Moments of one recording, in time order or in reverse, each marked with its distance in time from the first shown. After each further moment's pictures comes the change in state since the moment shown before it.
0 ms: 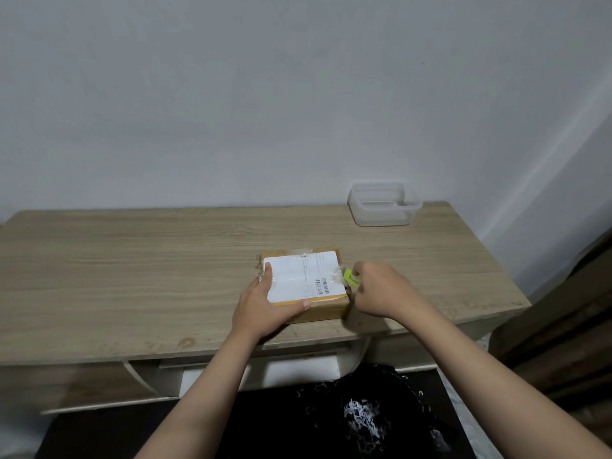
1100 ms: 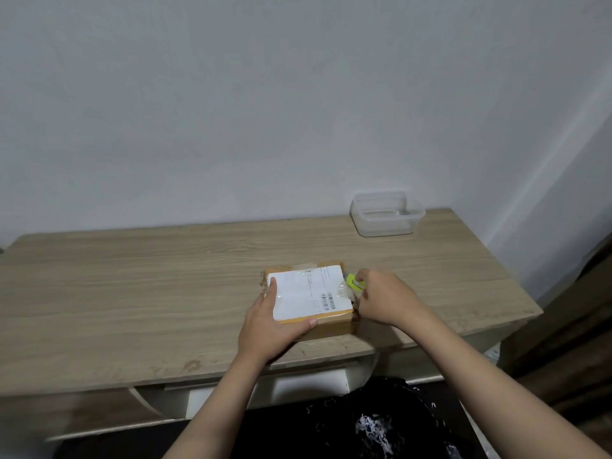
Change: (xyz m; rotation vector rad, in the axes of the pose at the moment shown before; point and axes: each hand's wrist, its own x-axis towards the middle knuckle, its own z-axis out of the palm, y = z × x) left_hand -0.002 -0.001 0.002 -0.023 0.029 0.035; right_hand 0.020 0.005 0.007 0.037 0.053 0.038
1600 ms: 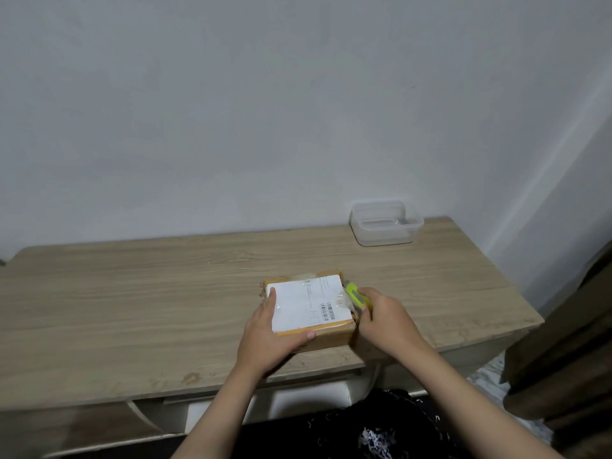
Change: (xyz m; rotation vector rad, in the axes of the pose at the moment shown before) left_hand -0.003 0.003 -0.005 -0.067 -0.011 0.064; right_hand -0.004 0.020 0.041 0.252 0.222 0.014
